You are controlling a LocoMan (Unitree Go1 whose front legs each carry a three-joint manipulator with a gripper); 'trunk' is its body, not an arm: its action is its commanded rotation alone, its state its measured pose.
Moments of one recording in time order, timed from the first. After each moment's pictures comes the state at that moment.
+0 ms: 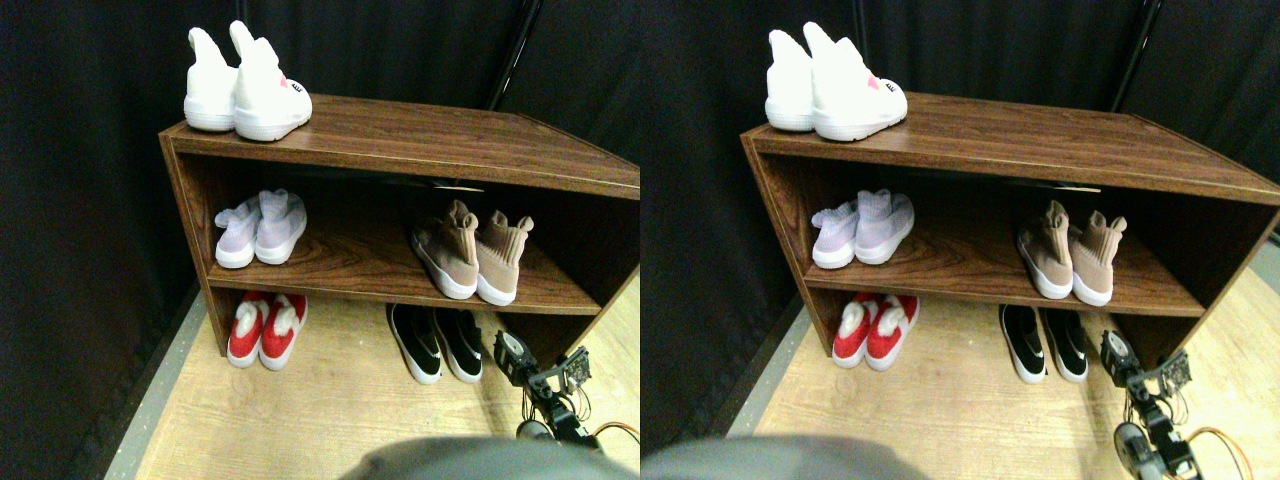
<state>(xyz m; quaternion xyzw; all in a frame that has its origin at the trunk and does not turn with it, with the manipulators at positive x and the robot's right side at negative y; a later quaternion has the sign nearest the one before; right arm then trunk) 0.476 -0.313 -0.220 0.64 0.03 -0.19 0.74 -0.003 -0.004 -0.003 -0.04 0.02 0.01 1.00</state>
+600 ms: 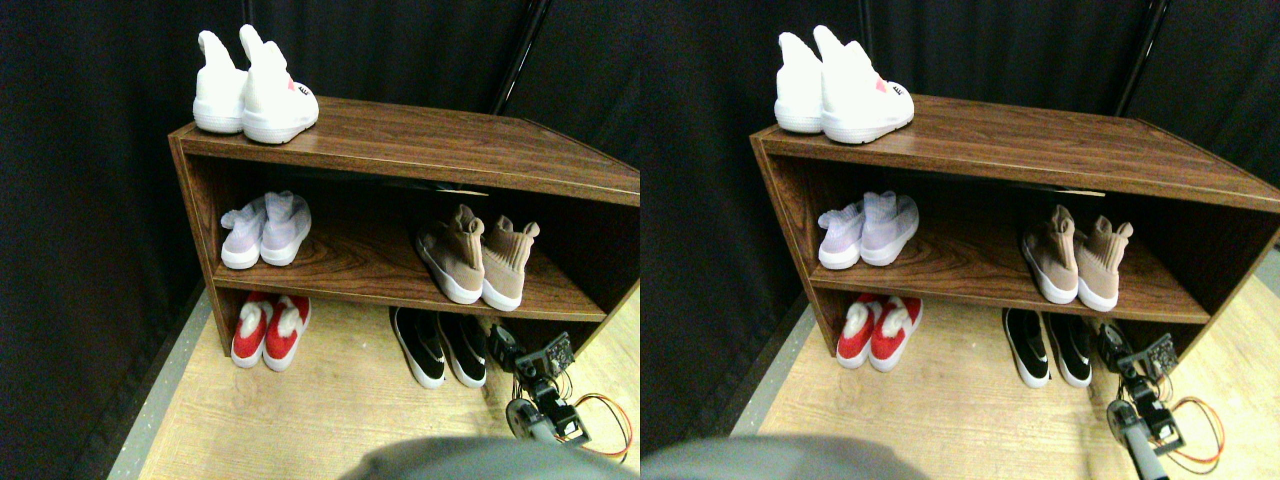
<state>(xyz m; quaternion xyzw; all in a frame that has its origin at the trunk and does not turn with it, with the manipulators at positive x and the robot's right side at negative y) 0.502 -0.326 -0.238 0.65 0.04 -0.22 0.73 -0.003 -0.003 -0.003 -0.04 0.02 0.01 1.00</state>
